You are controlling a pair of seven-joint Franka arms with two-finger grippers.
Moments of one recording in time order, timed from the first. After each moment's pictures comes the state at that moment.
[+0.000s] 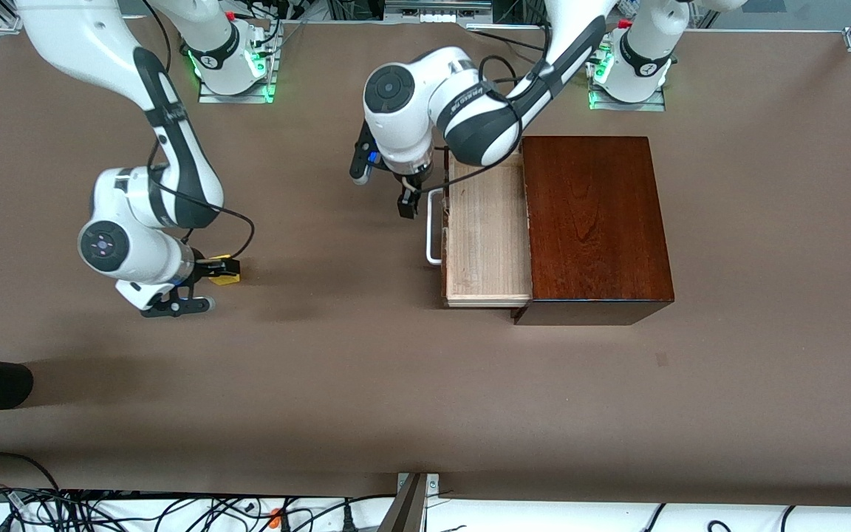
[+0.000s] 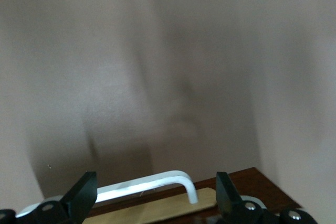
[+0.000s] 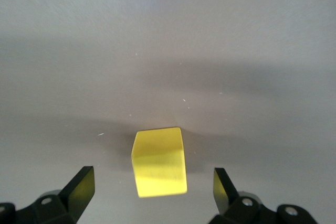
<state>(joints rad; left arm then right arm) -0.60 0.65 -0.38 -1.41 0.23 1.90 0.78 0.27 0.45 -0.16 -1.86 0.07 2.14 -0.02</state>
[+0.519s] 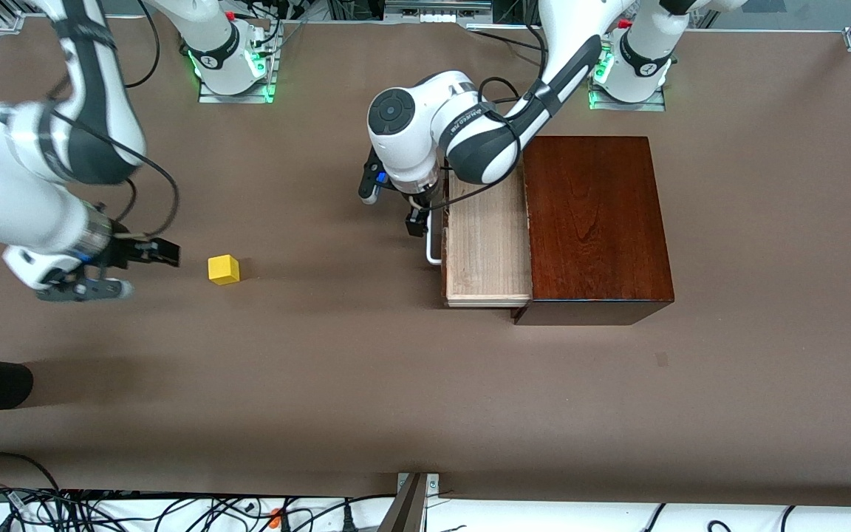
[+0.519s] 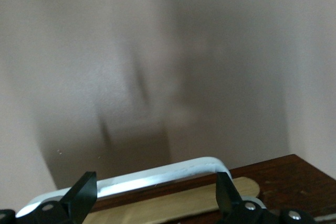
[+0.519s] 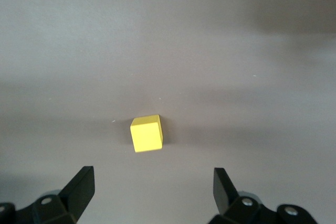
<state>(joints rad) -0.59 0.69 -0.36 -1.39 0.29 1.91 0.78 0.27 0.25 -0.24 -1.72 0.07 1.90 -0.03</state>
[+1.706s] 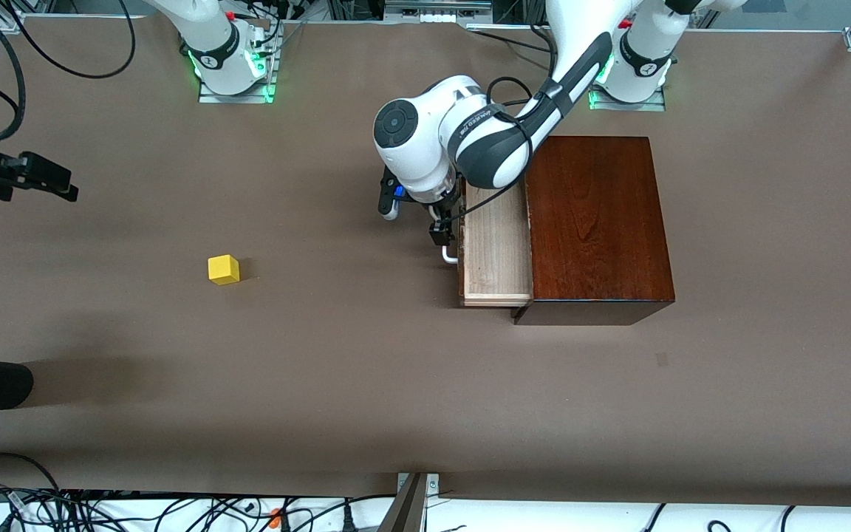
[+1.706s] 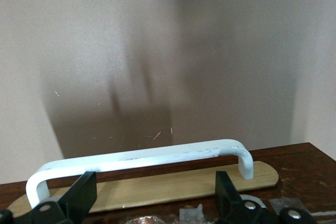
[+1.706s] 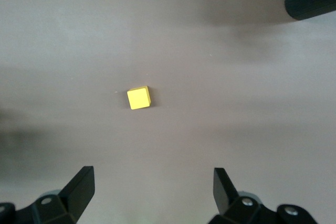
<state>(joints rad) -0.58 0.68 -0.33 -1.38 0.34 1.77 0.70 0.27 0.10 -0.31 -1.48 0.03 1.52 -0.04</state>
